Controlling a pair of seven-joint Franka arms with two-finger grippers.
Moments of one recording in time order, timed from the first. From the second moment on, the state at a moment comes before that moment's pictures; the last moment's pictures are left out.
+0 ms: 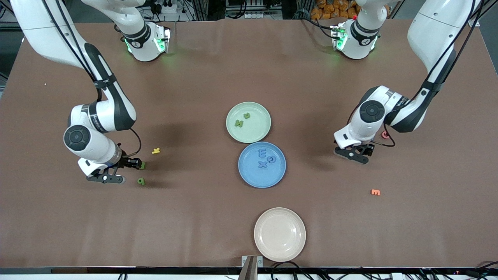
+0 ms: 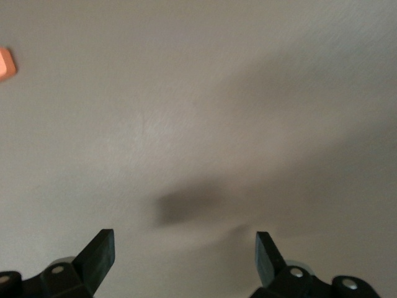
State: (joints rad) left arm 0.24 0.47 -0.47 -2.16 0.67 2.52 -0.28; right arm -0.03 0.49 0.11 -1.91 -0.18 2.38 0.27
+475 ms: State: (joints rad) left arm 0.38 0.46 -0.47 -2.24 0.69 2.58 -0.20; right arm -0.06 0.49 0.10 -1.91 -0.18 2.38 0.23
